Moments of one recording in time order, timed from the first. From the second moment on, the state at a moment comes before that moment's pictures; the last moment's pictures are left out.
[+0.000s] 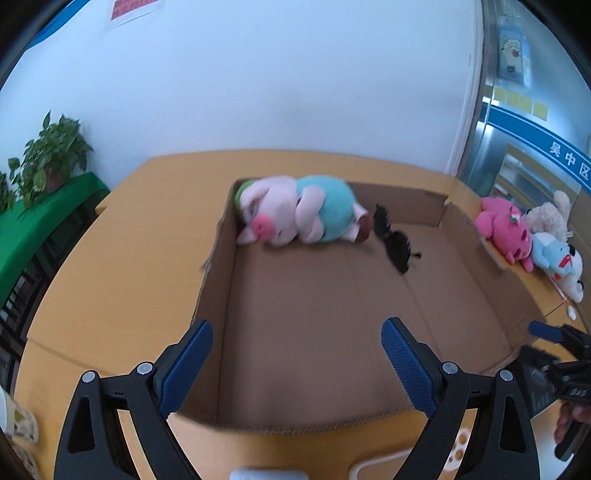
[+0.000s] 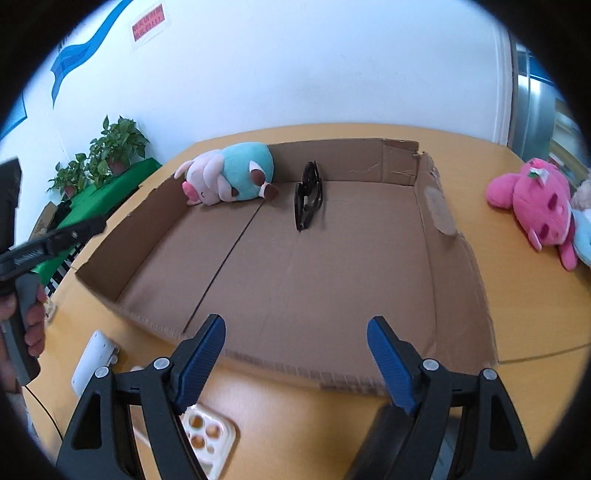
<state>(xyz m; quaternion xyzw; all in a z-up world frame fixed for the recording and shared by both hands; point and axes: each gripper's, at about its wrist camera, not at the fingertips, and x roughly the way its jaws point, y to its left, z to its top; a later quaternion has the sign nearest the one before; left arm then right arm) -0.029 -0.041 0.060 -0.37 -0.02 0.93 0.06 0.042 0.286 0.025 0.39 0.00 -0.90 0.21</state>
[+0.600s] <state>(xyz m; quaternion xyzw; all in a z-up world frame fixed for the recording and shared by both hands) 0.042 0.059 0.039 -0.40 -0.01 0.89 0.21 0.108 0.410 -0.014 0.41 -0.04 -0.89 0.20</state>
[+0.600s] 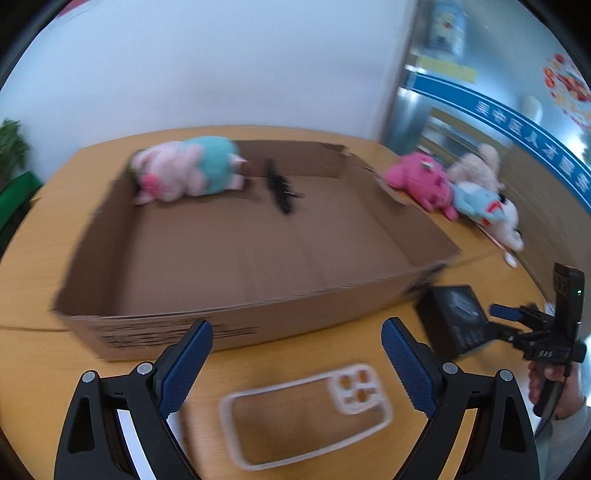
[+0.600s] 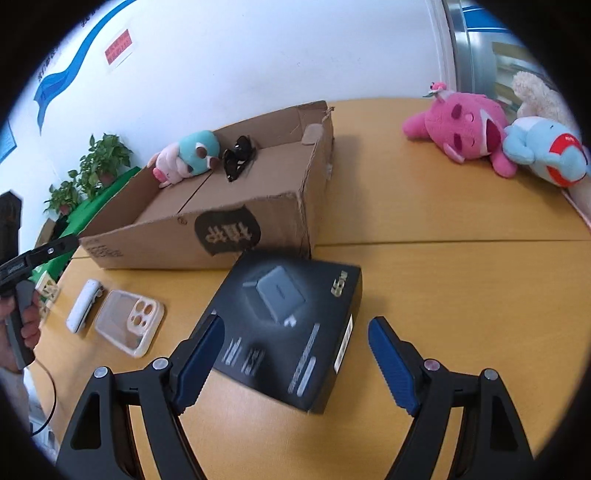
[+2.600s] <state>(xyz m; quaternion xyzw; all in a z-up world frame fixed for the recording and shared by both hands) 0.037 0.155 0.131 -0.34 -0.04 0.88 0.34 0.136 0.306 0.106 0.27 0.11 -0.92 0.27</state>
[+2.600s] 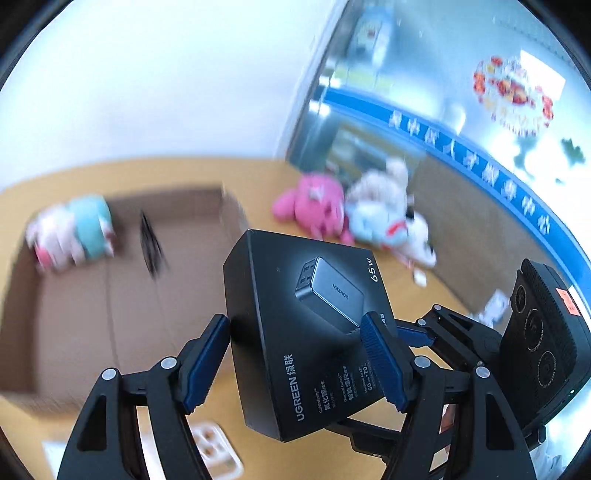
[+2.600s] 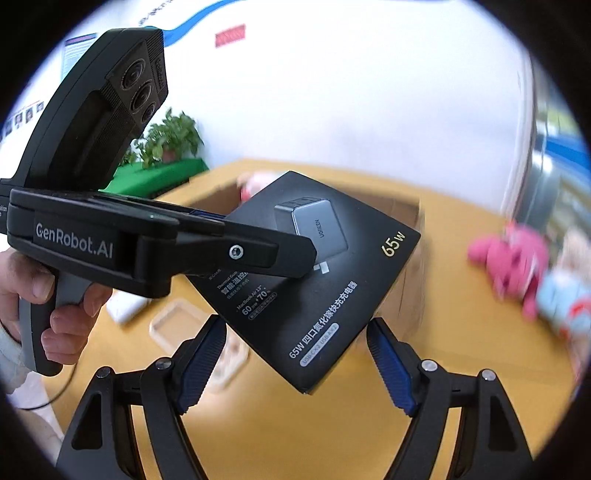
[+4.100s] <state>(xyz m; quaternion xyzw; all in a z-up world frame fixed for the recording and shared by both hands) -0.323 0.204 0.005 -0.55 -0.09 0.79 0.24 -0.224 0.272 -0.004 0.52 0.12 -0.78 0.34</state>
